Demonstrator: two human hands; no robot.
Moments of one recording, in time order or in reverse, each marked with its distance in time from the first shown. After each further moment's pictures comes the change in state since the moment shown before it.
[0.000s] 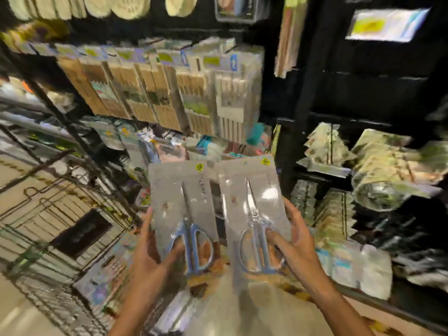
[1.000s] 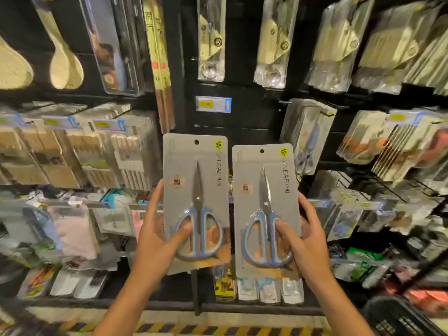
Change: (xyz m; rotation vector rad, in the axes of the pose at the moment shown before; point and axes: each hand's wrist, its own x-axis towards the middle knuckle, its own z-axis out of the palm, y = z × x) left_hand -0.036 0.119 0.177 -0.177 -0.468 0.372; right_hand -0.086 -0.115 -0.178 -0.124 0.469 -0.315
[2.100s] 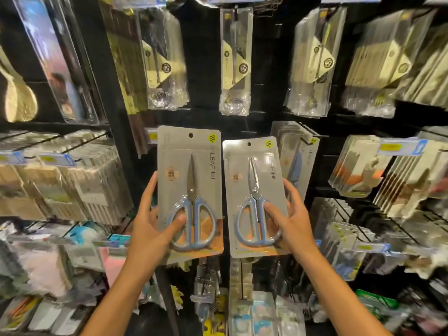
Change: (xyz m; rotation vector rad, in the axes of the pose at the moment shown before) left_hand 0.118 0.009 0.130 0.024 0.039 0.089; right_hand 0.198 0.040 -0.072 -0.023 -0.066 -0.071
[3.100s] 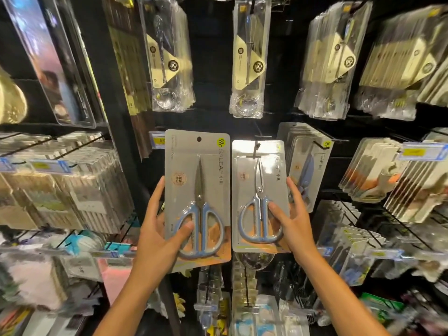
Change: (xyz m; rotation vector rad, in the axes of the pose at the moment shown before) left_hand 0.027 -0.018 -0.015 0.008 -0.028 -0.033; right_hand 0.030 0.030 0.031 0.025 0.029 0.040
